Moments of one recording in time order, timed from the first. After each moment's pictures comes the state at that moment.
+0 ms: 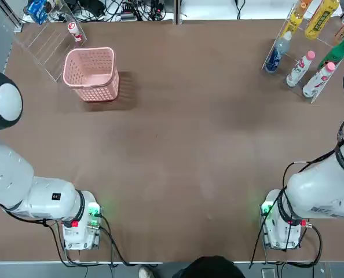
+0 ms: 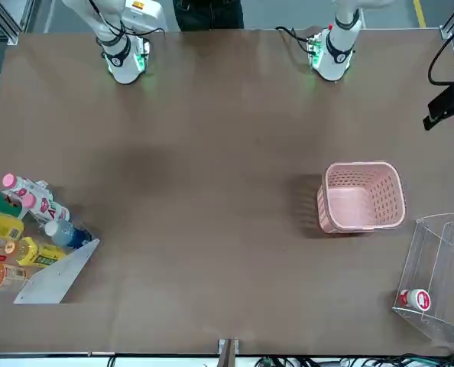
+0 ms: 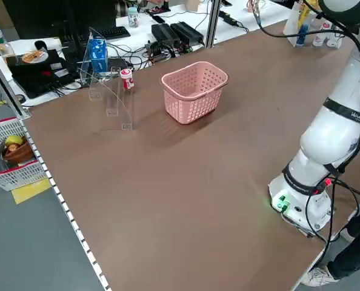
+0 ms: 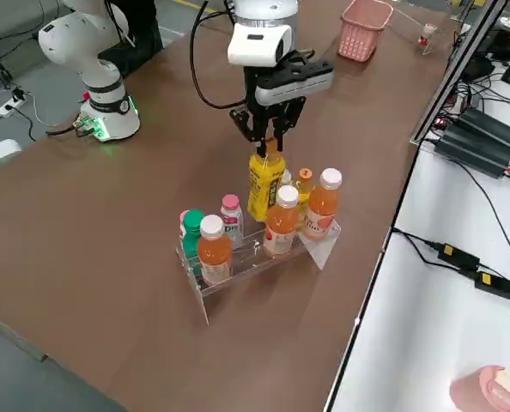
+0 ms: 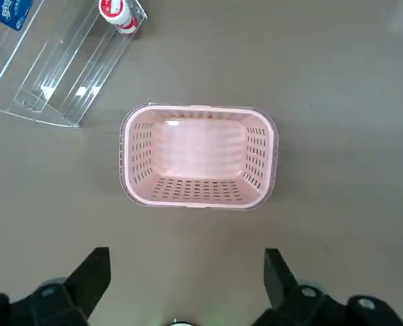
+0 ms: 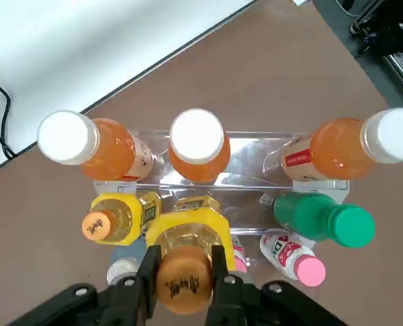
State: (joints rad) left arm -0.07 0.15 0.05 -1.16 -0.04 1.31 -0.08; right arm -0.13 0.33 -0.19 -1.29 0.01 1.83 0.29
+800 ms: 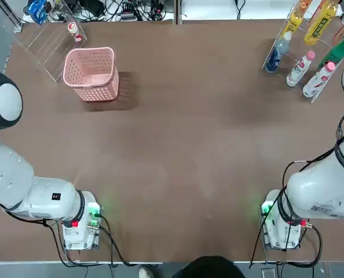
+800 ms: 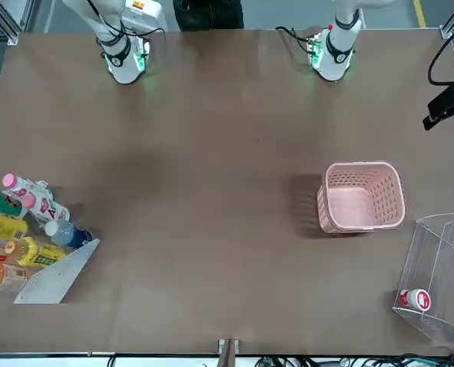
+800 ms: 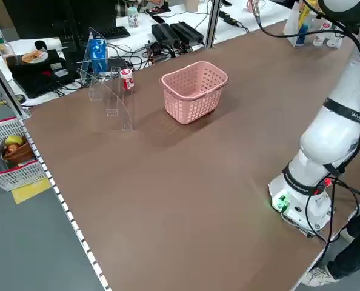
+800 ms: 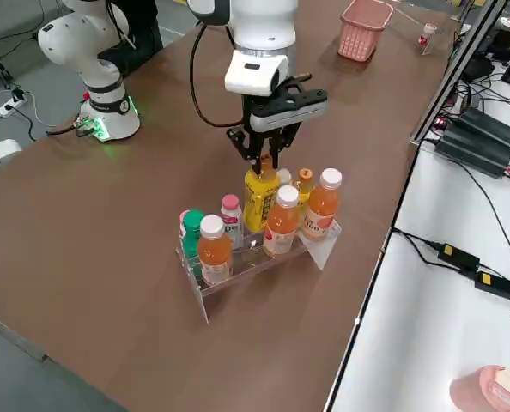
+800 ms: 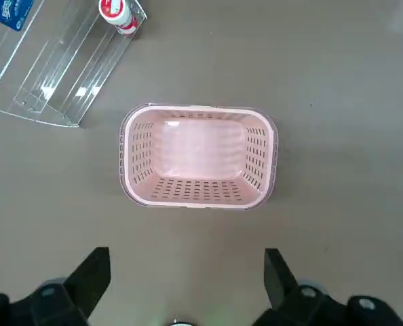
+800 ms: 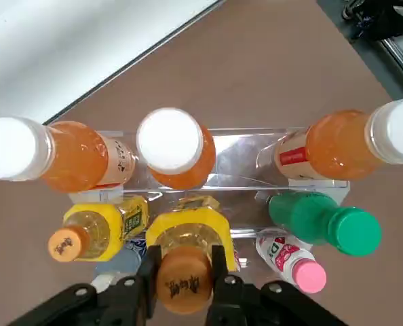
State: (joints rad) left arm -0.07 0.15 0.05 -1.16 -0.04 1.32 -0.08; right arm -0.15 0.37 -0.19 -1.31 0.01 1.86 0.30
